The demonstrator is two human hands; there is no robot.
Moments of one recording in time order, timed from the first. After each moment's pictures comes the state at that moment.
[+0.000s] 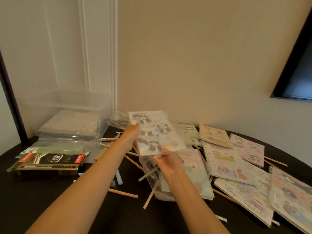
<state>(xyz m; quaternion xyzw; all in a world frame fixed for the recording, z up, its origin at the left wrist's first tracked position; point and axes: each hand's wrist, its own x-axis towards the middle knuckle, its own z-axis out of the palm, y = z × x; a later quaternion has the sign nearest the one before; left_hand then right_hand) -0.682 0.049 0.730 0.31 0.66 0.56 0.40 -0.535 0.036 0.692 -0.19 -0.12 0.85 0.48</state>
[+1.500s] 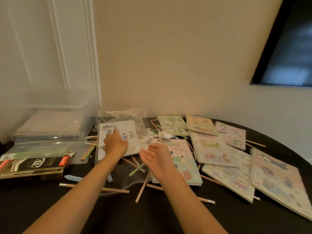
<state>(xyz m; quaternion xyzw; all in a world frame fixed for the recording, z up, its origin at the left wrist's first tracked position) -0.670 0.026 0.695 0.42 0.83 0.35 0.13 -0.523 -0.001 0.715 -0.38 -0.26 0.78 0.42</state>
